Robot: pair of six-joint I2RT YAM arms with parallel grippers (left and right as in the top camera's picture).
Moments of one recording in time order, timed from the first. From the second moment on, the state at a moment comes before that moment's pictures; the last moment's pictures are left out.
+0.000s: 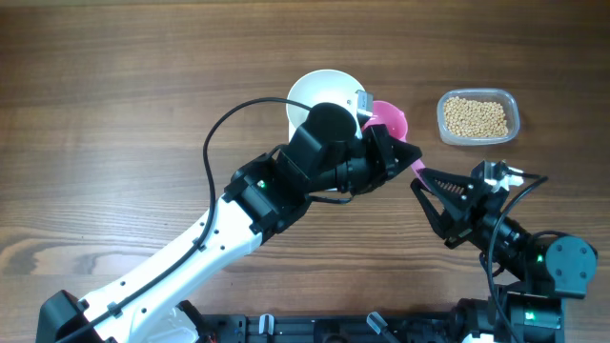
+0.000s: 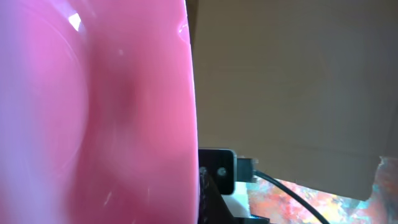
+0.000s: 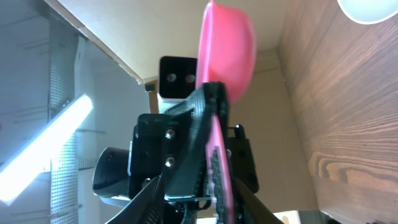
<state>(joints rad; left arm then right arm) -0.84 1.41 1.20 -0.18 0.41 -1.38 -0.13 0.41 0.40 0.16 -1.01 1.92</state>
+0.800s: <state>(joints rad) -0.81 1.41 1.20 -0.19 0.45 -1.38 -0.13 0.41 0.40 0.11 -1.00 1.91</state>
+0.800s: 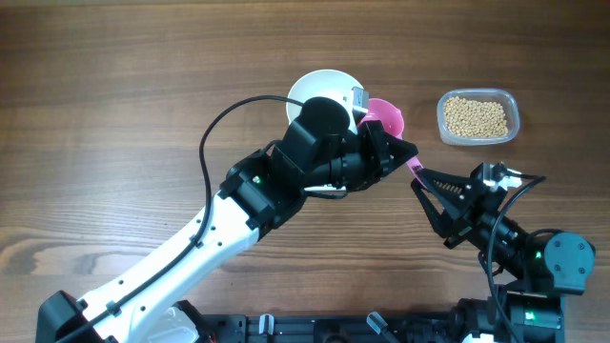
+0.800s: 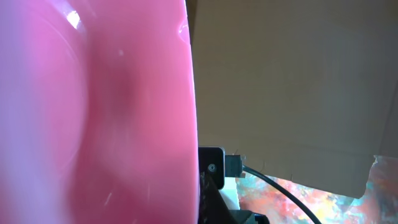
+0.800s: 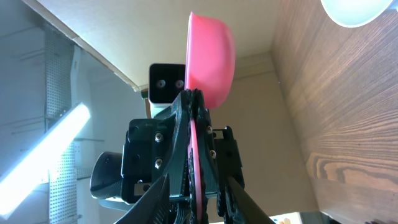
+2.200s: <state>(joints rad) -0.81 1.41 1.20 -0.19 0.48 -1.38 -0.13 0.41 0.40 0.10 -0.99 1.91</state>
